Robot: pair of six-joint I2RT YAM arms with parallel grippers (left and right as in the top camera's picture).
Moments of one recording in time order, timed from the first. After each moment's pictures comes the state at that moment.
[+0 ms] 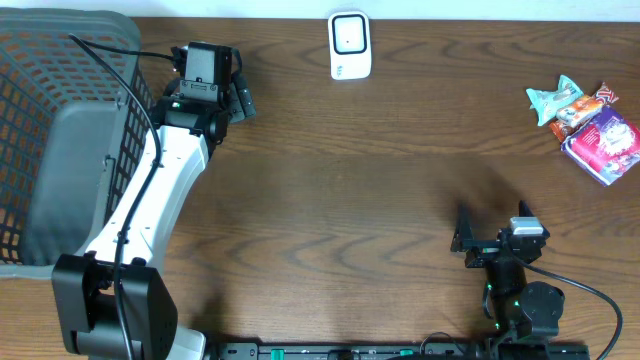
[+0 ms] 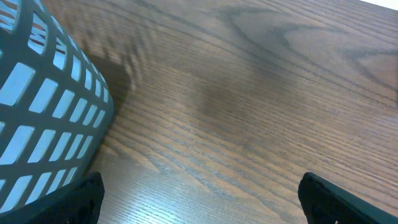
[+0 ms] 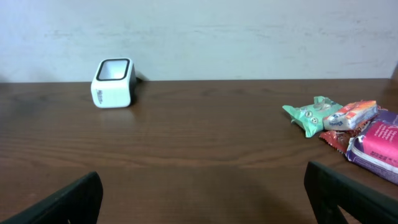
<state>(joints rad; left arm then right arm) -0.17 1.66 1.36 -0.63 -0.30 -0.41 -0.02 0.02 0.01 -0.07 -0.08 0.01</state>
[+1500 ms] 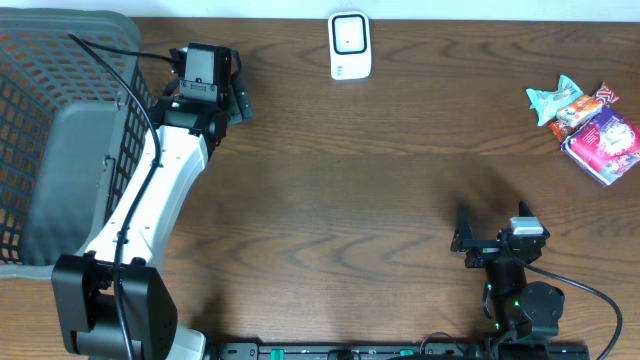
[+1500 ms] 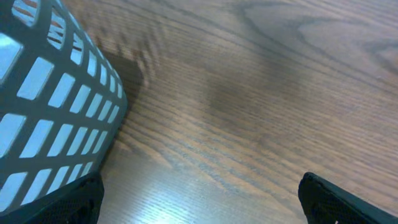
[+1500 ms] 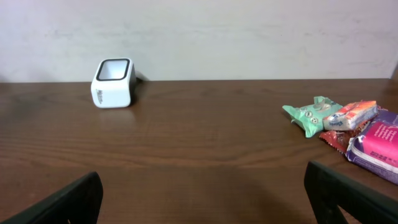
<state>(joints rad) -0.16 1.66 1.36 -0.66 -0.33 -0.39 -0.02 0.02 0.01 -0.07 -0.08 0.01</state>
